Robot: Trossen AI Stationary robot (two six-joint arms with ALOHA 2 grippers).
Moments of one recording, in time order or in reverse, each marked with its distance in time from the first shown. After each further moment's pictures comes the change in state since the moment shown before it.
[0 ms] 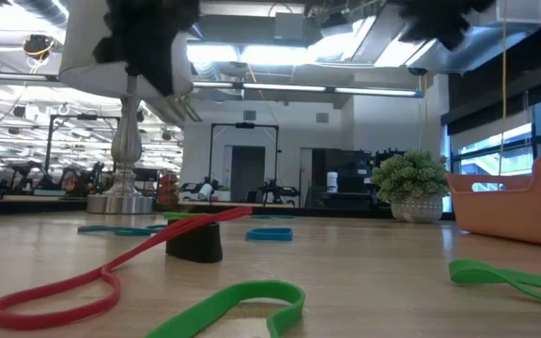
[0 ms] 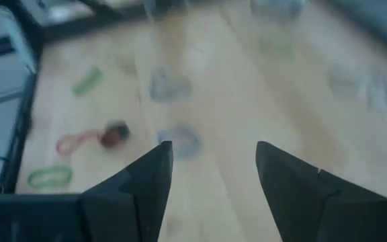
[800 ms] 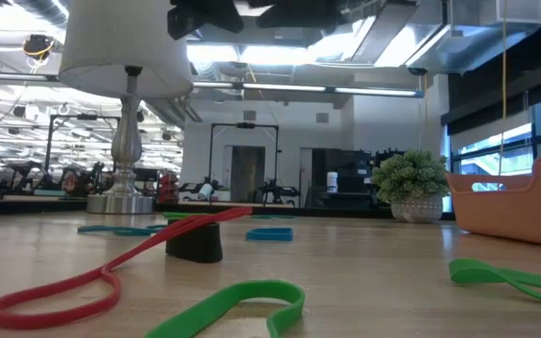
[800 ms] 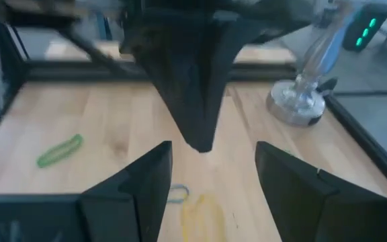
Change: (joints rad) left arm 0.003 0.000 0.071 0.362 0.101 0.500; right arm -0.145 0.552 0.347 0.398 -0.066 -0.400
